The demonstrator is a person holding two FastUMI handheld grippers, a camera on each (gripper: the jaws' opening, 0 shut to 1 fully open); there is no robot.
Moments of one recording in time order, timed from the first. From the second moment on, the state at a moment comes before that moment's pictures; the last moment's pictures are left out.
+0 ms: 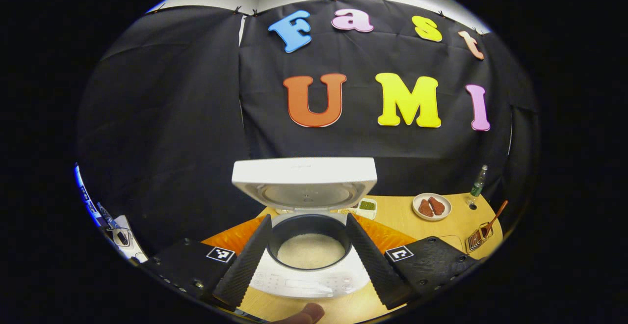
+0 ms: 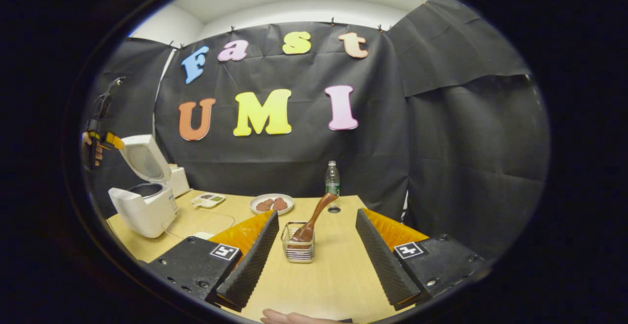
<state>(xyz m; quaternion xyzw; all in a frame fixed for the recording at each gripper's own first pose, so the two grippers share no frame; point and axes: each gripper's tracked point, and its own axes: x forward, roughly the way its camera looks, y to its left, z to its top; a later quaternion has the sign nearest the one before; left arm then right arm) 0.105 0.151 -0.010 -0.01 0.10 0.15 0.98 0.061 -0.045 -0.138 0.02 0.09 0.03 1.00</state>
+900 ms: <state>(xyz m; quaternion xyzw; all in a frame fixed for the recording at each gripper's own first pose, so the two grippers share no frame) -0.063 0.057 -0.031 0.01 -0.03 0.09 1.00 0.154 -0.029 -0.194 0.08 0.12 0.06 0.99</state>
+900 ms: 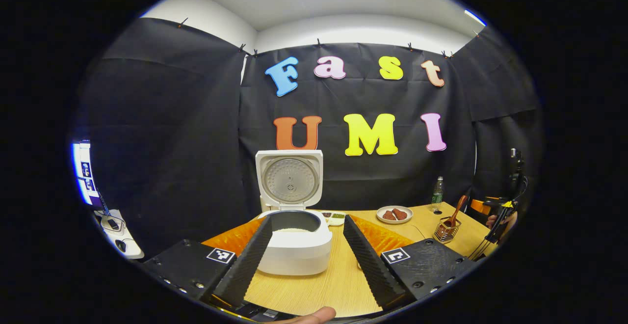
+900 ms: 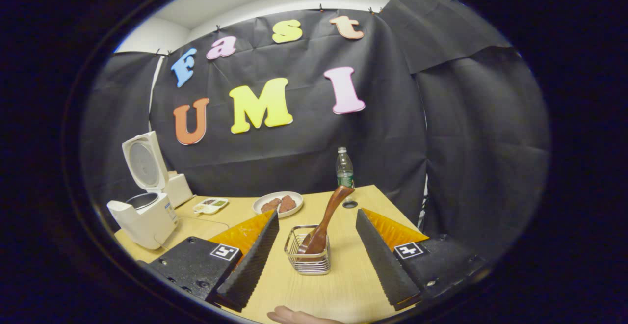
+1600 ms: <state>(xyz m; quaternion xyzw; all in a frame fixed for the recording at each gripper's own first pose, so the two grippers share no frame) -0.075 0.026 -0.048 0.02 -0.04 0.05 1.00 0.280 -0.018 -0.276 0.19 0.23 0.05 0.95</state>
